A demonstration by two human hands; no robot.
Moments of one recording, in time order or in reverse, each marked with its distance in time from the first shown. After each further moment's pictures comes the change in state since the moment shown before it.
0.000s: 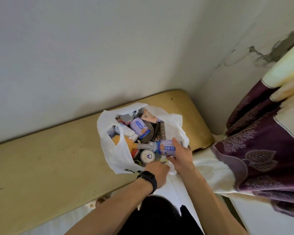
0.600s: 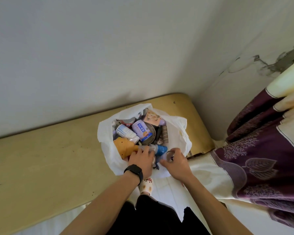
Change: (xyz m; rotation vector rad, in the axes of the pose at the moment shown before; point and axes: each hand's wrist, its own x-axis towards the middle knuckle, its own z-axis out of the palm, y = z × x) left_hand 0.001 -0.059 -0.006 0.051 0.130 -0.214; right_hand -0.015 0.008 -0.013 -1.081 -0.209 -0.437
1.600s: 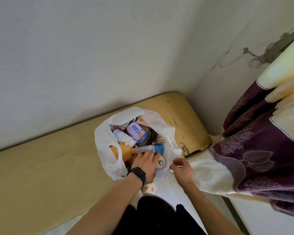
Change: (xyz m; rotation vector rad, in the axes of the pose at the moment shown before) left_hand 0.011 0.014 0.009 0.229 0.024 0.192; right_hand -0.001 0.050 0.014 0.376 0.159 0.242
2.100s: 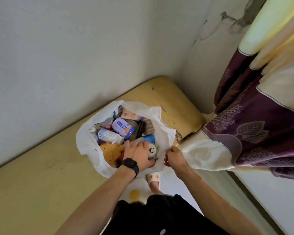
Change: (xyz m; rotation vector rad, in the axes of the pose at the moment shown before) left_hand 0.025 0.007 -0.017 -0.004 -0.036 -0.118; right_hand 0.016 -0.001 0.000 0.328 -0.134 0.224
